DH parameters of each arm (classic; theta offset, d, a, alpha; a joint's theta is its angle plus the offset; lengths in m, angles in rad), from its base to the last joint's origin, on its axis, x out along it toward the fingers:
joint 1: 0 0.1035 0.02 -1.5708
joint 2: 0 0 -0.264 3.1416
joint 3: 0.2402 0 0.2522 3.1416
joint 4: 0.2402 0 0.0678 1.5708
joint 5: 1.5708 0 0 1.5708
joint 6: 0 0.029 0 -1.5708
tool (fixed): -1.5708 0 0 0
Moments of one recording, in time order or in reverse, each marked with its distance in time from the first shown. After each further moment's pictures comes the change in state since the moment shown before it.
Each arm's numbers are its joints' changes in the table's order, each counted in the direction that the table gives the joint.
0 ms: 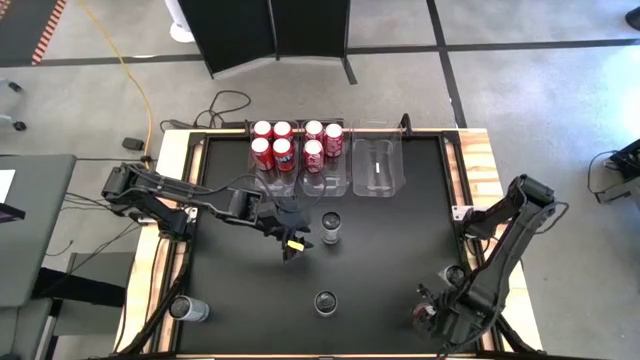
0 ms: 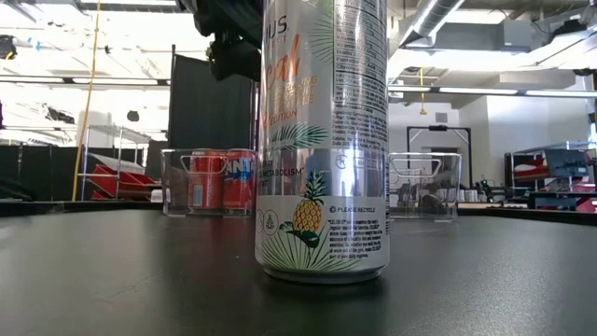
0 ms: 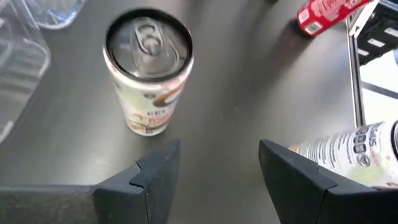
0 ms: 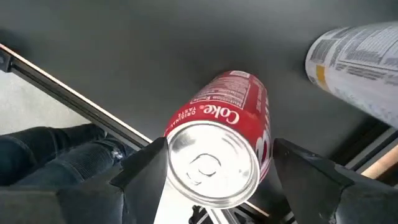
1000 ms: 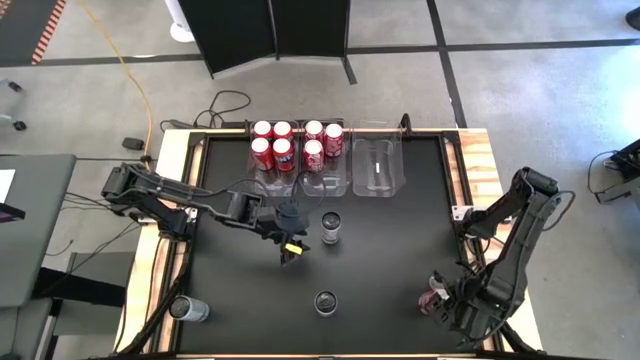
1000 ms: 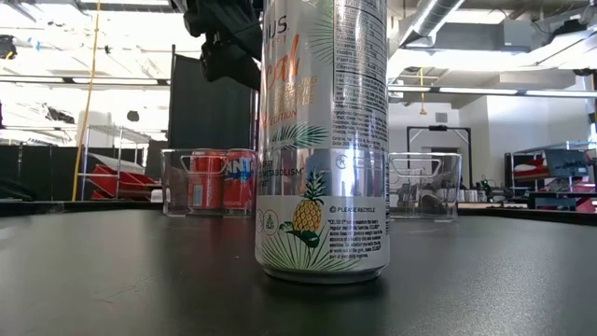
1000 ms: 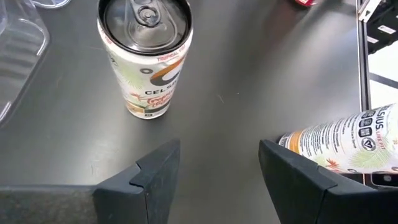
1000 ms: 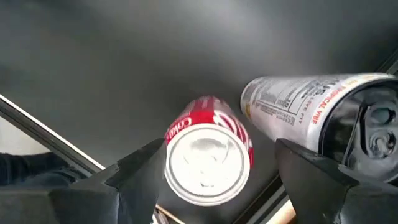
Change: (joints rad) left arm -0.024 0.000 0.000 0.049 0.012 -0.028; right arm 0.066 -0.100 -0.009 0.202 -0.137 0.010
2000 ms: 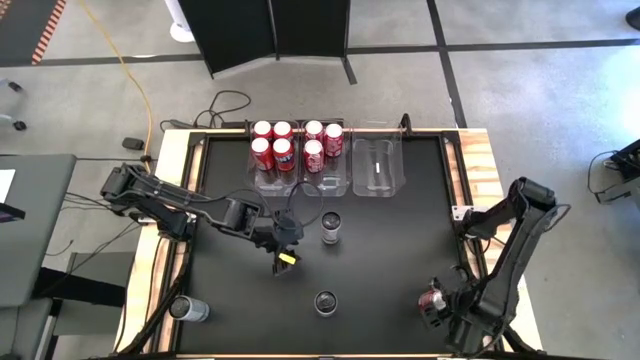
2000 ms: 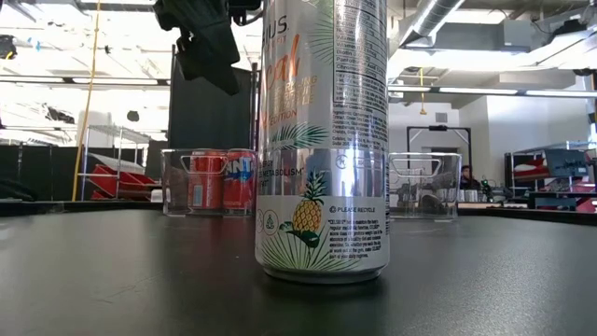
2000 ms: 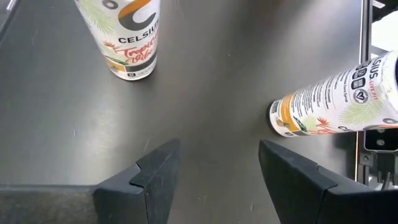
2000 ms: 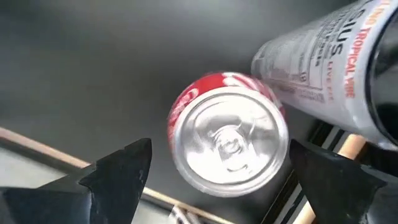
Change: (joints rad) left arm -0.066 -0.003 0.000 0.096 -0.001 -0.055; right arm 0.019 0.099 0.002 -0.079 0.057 0.257
